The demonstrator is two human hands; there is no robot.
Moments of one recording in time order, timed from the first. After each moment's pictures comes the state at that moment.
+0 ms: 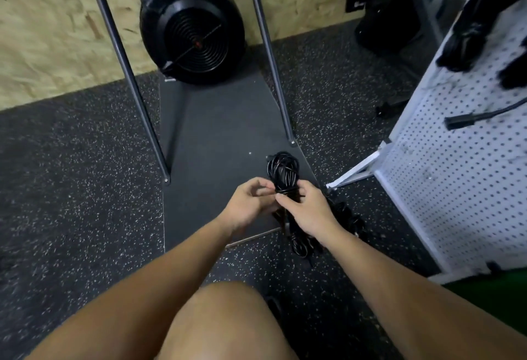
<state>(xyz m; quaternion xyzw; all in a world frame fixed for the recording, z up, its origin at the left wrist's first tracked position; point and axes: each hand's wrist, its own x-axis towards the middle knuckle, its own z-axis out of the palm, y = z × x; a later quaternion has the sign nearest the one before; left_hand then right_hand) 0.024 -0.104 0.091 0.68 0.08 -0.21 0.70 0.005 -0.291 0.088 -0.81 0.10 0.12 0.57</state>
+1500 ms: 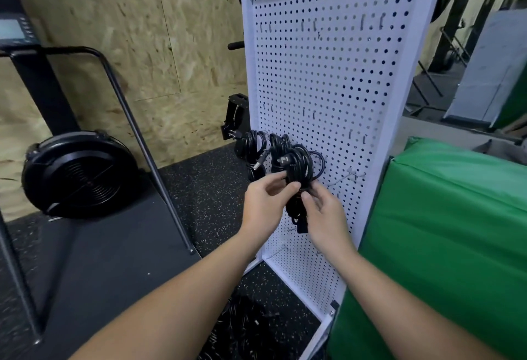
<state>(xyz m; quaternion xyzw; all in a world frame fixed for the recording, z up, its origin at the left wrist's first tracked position) -0.013 -0.436 0.362 0.70 -0.24 -0.02 0.68 -0.108 -0.555 0.357 -0.77 0.14 -0.29 0.55</state>
